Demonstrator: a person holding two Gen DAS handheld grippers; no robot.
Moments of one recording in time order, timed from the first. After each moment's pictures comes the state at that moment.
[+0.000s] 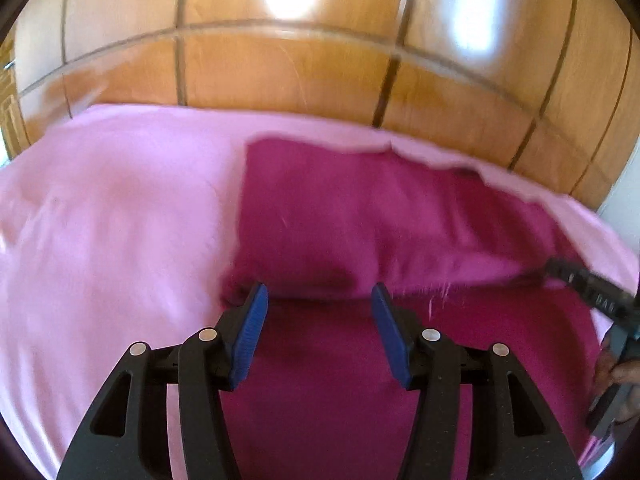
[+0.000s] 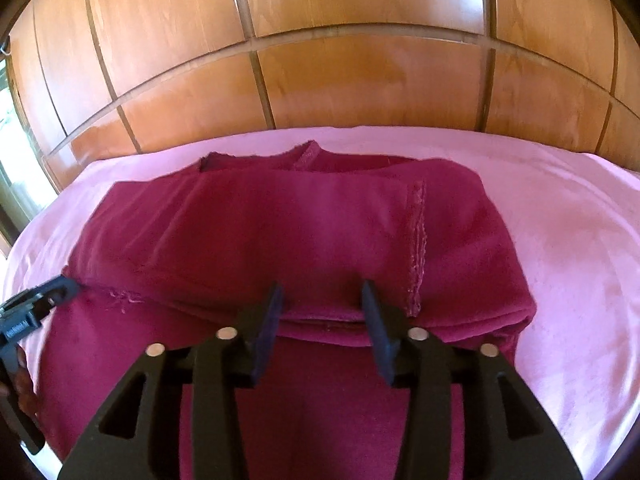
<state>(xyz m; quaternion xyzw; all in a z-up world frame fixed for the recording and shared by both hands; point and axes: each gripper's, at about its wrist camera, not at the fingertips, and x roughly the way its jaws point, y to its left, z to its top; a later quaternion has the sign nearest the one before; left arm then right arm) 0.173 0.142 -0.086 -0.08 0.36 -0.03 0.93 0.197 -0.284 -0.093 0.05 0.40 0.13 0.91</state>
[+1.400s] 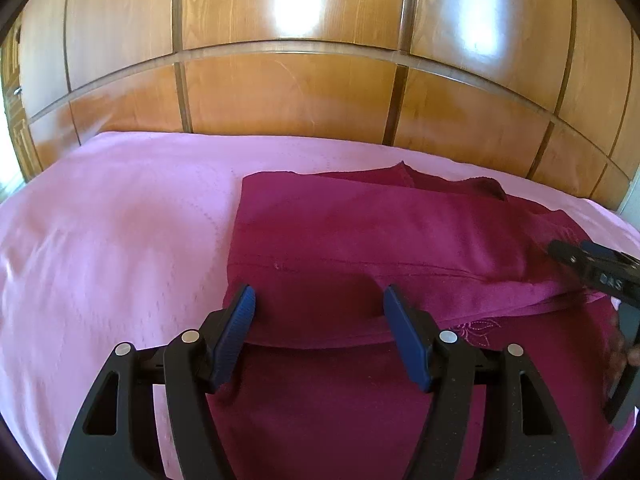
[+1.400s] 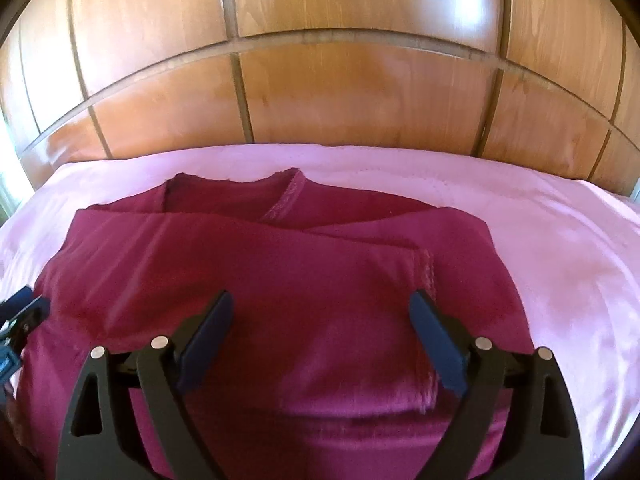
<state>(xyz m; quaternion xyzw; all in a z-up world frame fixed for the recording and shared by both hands) 0.199 0.121 -0.093 -0.03 0.34 0.00 0.94 0.246 -0.260 -0.099 0.01 0.39 0.09 0.92</state>
